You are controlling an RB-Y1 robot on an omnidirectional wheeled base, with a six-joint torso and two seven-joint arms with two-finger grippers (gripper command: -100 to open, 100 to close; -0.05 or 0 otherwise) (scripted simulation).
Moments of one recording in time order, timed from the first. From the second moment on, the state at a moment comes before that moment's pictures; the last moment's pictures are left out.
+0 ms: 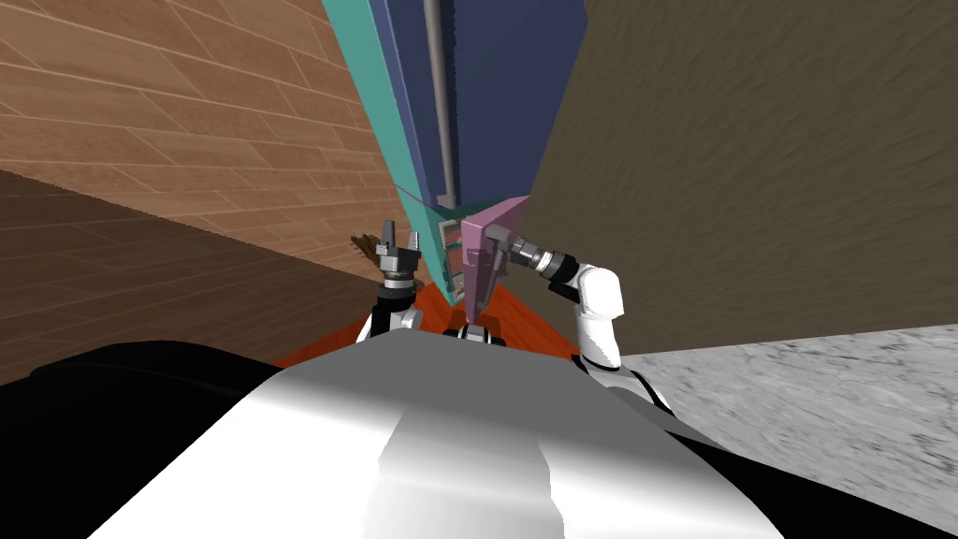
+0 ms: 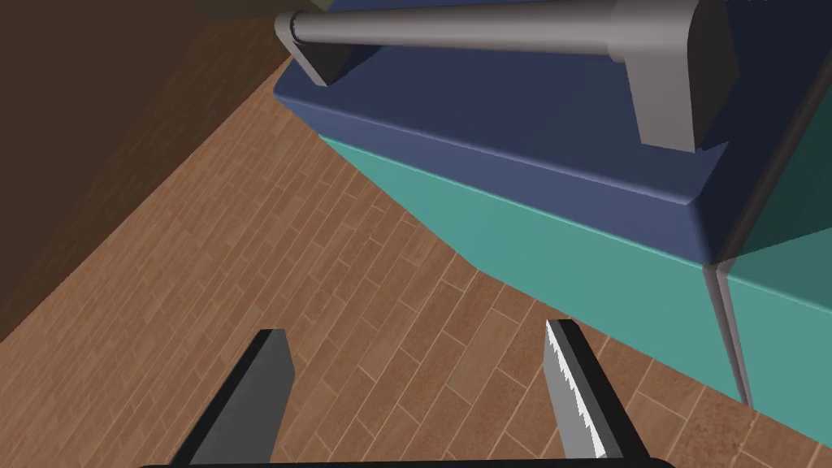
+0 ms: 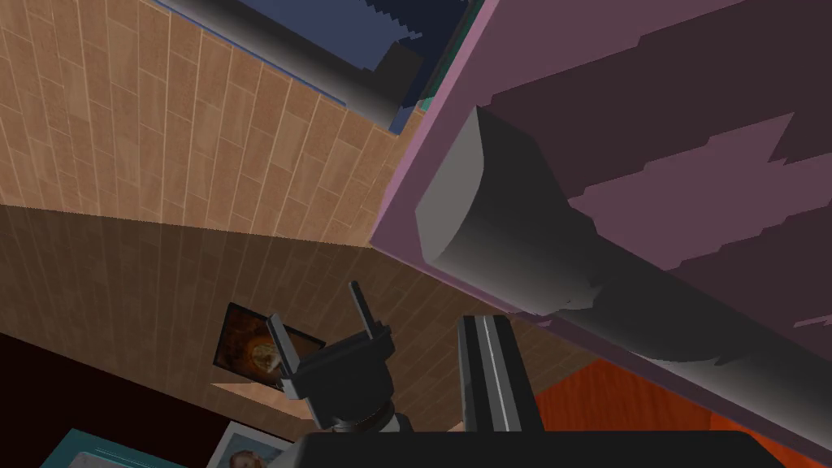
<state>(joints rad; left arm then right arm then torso) 0.46 0.04 -0.06 -2.29 0.00 -0.56 0.09 -0.29 -0.46 -0.01 -2.08 1.58 -0.97 1.21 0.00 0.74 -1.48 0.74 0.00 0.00</state>
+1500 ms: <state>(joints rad) 0.46 0.04 -0.06 -2.29 0.00 -0.56 0.09 -0.30 -0.51 -0.09 -1.90 1.59 -0.85 1.10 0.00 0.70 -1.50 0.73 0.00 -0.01</state>
